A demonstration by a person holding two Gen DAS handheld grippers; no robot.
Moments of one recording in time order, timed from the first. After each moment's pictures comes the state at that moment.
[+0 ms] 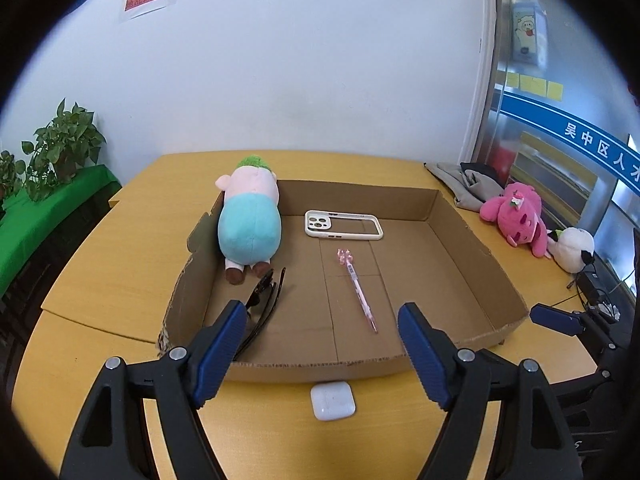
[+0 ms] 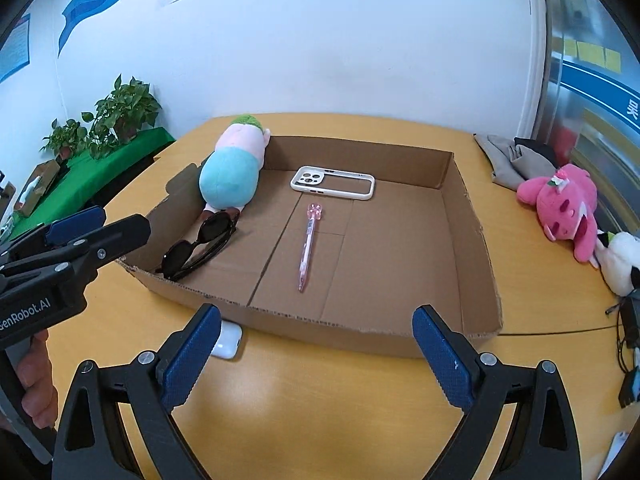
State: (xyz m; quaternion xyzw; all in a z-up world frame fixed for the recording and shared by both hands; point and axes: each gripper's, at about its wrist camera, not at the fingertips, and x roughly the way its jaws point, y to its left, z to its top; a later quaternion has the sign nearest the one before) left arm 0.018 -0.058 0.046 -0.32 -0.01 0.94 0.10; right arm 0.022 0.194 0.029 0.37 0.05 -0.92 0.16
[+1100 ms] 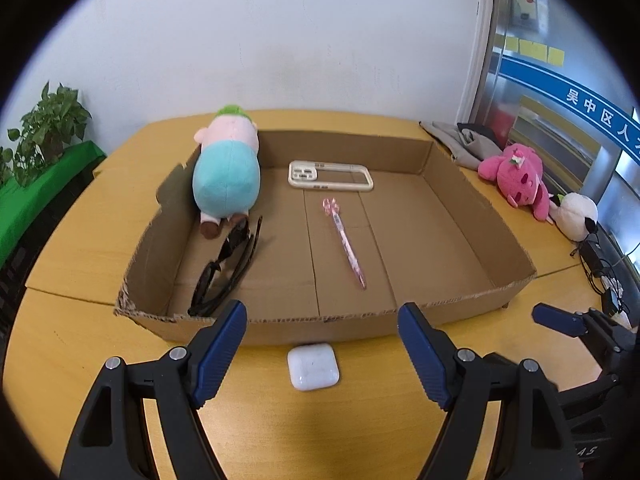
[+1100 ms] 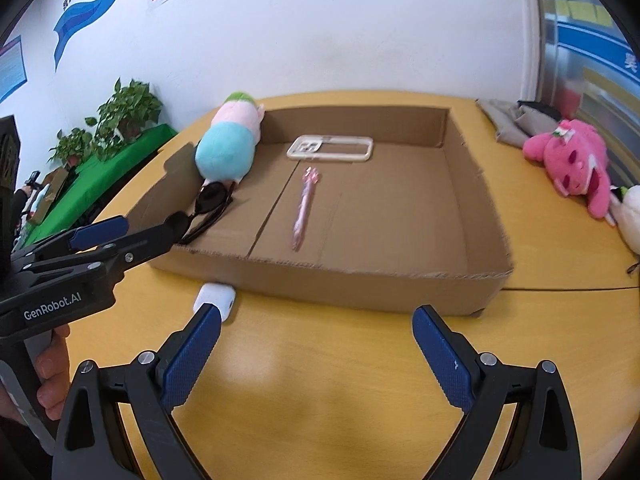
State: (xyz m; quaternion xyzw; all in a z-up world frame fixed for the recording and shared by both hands) left arm 0.008 -0.039 -0.001 -0.39 0.00 0.92 0.11; right arm 0.026 0.216 -0.017 0.41 0.01 -0.89 0.19
